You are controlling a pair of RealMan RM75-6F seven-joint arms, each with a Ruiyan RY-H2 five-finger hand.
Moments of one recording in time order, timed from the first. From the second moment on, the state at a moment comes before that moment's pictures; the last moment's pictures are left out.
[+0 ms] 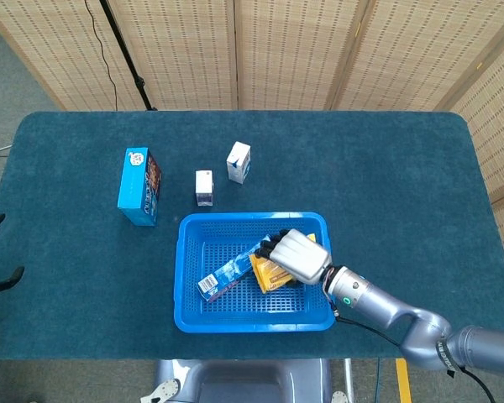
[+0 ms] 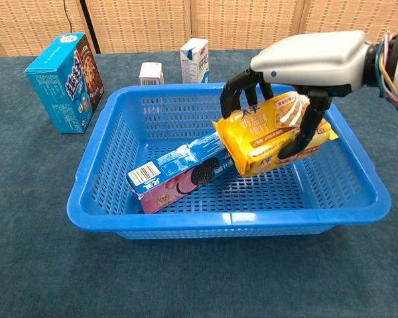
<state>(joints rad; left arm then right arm) -0.15 -1.08 -0.12 -1.63 1.27 1.35 0.02 0.88 -1.25 0.07 -1.67 -1.62 0.86 -0.08</state>
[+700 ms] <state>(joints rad) -0.15 -1.07 -0.11 -1.62 1.29 1.34 0.02 0.86 -1.26 0.03 -1.72 -1.68 0.94 -0.01</state>
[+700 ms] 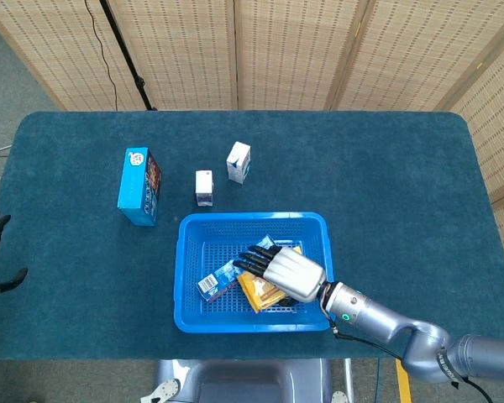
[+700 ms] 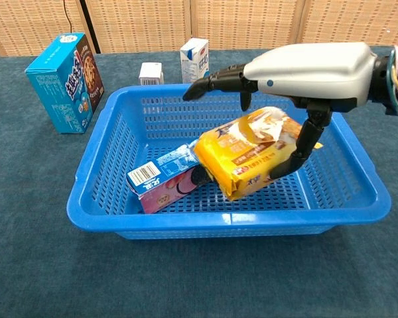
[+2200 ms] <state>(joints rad) -0.51 -1.18 -0.08 -0.76 1.85 1.44 -0.36 0.33 -1.15 0.04 -1.40 -1.51 1.52 0.39</state>
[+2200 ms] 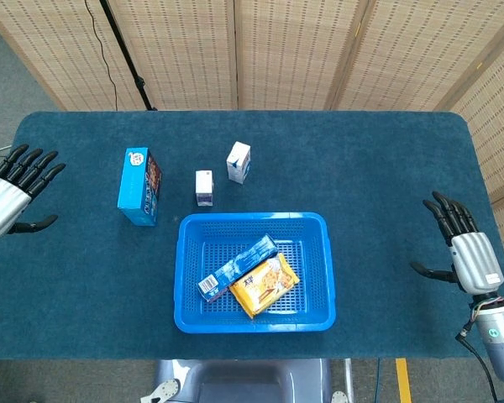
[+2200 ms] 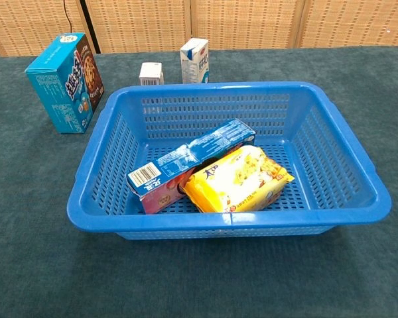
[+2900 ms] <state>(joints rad) -0.79 -1.47 0.13 -0.19 1.98 1.39 -0.32 0.29 -1.15 0.11 -1.41 -1.46 1.50 0.35</state>
